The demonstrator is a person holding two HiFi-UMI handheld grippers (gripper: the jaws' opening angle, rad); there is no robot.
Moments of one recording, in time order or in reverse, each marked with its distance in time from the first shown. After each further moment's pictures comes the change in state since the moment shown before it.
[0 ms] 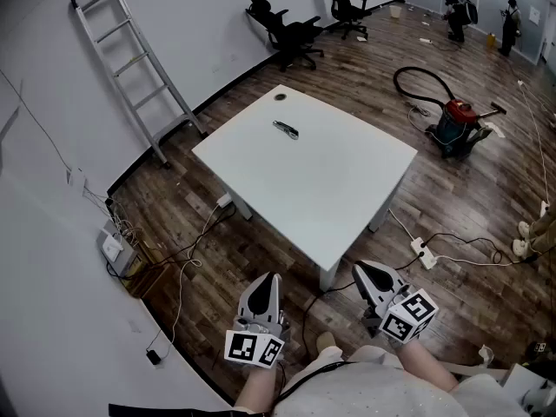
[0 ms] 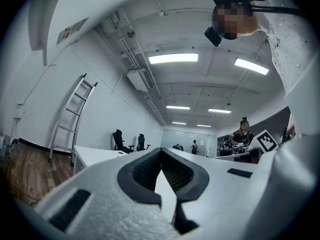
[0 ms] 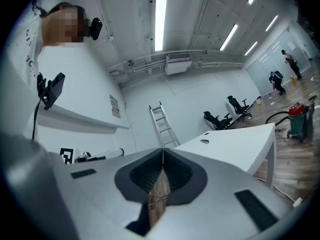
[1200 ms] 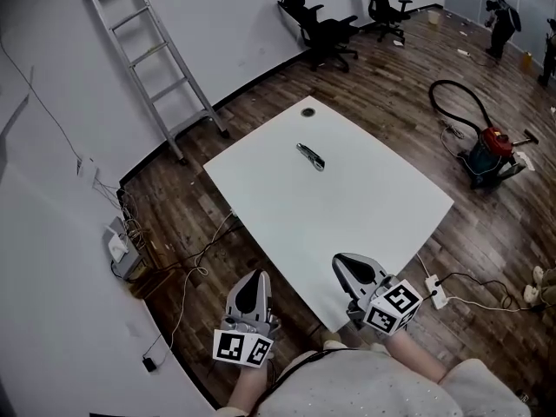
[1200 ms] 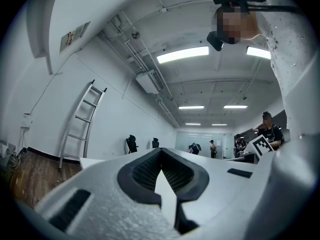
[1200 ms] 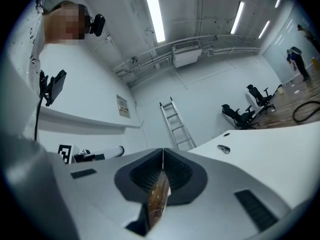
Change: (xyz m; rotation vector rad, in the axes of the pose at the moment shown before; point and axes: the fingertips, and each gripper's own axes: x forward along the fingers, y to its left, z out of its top) left arm 0.149 0.125 0.019 0.059 -0.044 0.160; right arm 0.220 -0.086 0.038 0.009 0.032 0.231
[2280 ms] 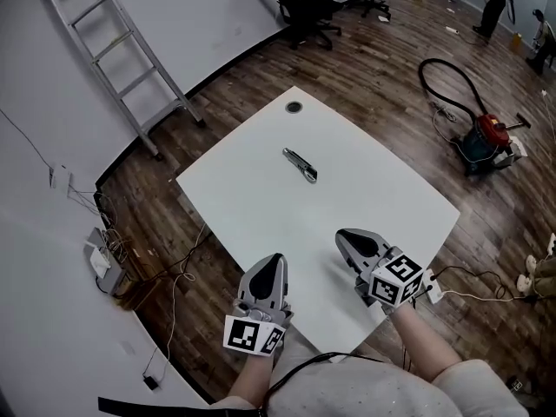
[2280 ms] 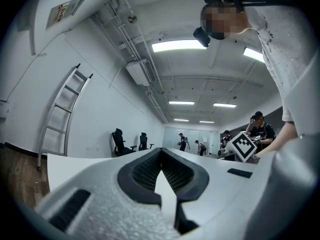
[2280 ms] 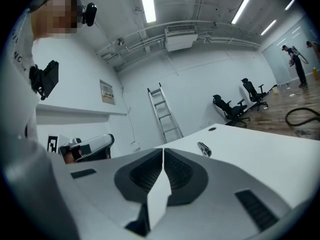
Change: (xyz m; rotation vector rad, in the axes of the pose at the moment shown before) left arm 0.159 0.030 -0.050 -0.002 0.057 -0.167; right arm 0.106 -0.148 -0.002 -0.017 0.176 -0.101
